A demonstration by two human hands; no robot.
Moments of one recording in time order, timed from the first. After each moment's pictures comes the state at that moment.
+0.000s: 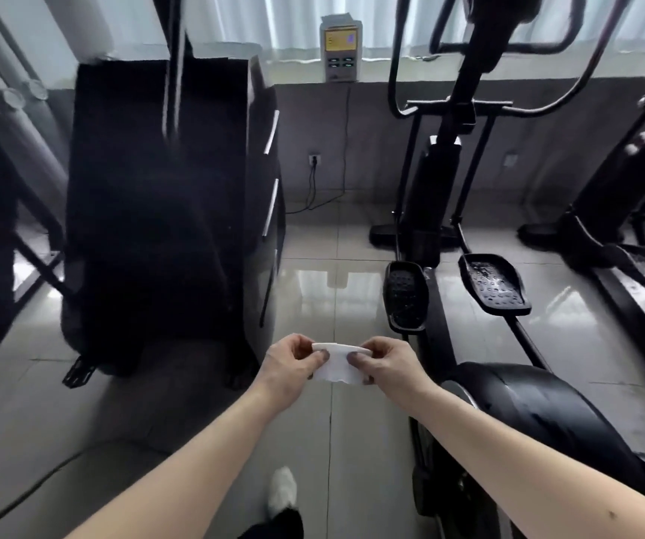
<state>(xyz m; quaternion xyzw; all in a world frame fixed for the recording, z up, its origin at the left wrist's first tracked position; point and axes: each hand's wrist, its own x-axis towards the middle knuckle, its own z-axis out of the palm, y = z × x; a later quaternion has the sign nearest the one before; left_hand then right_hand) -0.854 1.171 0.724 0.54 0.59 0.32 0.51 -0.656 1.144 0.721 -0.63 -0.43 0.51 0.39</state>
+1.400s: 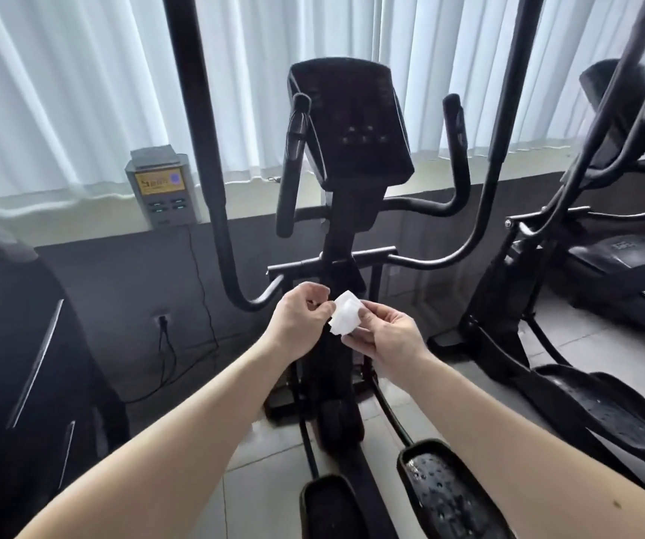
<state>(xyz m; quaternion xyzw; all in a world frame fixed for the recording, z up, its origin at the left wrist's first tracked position) -0.361 1.958 0.884 0.76 0.39 0.31 0.41 -0.225 1.854 0.868 -0.53 -0.20 0.45 0.69</state>
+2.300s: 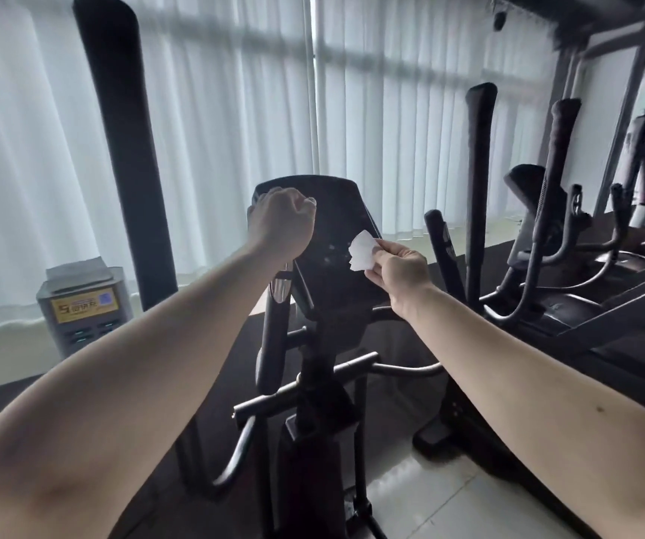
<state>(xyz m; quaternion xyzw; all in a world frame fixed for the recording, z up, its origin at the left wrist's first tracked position) -0.224 2.188 1.147 0.84 0.28 0.44 0.14 -0.082 2.073 1.069 -0.54 -0.23 0.17 0.79</state>
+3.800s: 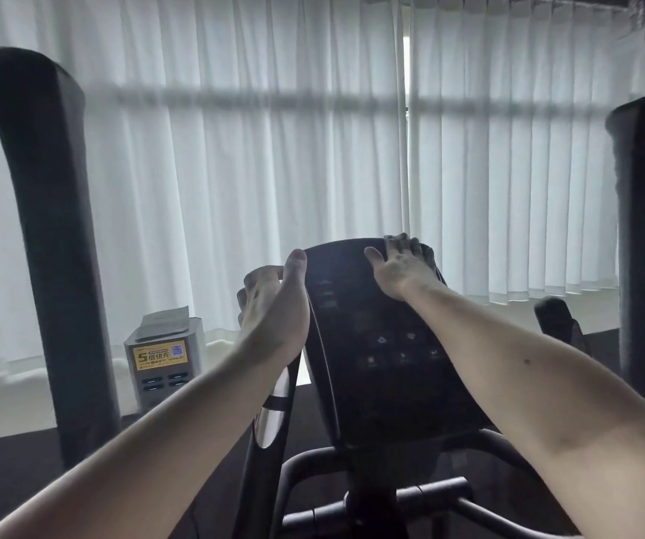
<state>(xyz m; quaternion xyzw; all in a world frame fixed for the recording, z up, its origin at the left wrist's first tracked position) -0.181 2.215 1.147 0.68 0.45 0.51 0.28 0.066 2.288 1.154 -0.83 -0.50 -0.09 0.25</state>
